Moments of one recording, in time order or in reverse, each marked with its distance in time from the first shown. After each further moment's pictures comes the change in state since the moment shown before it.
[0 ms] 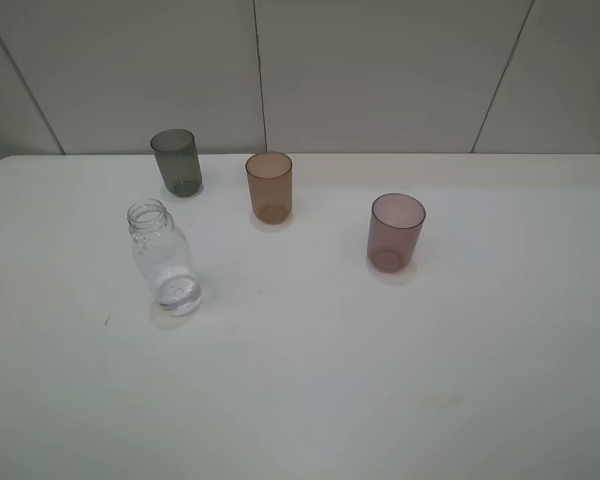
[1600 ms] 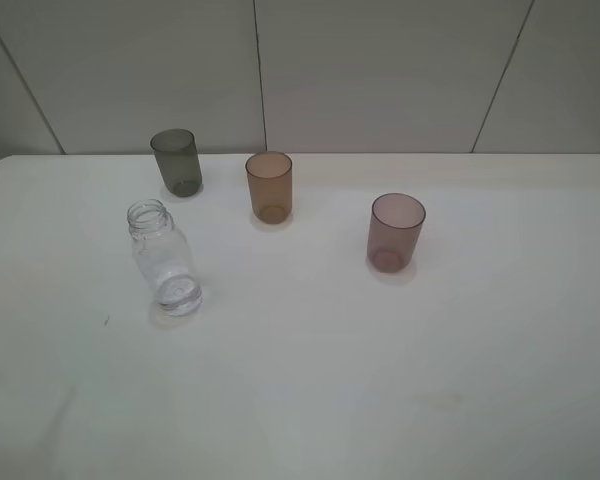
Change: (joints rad) left arm -0.070 0.694 -0.018 -0.056 -0.643 0.076; right arm 0.000 0.000 0.000 0.000 0.000 0.000
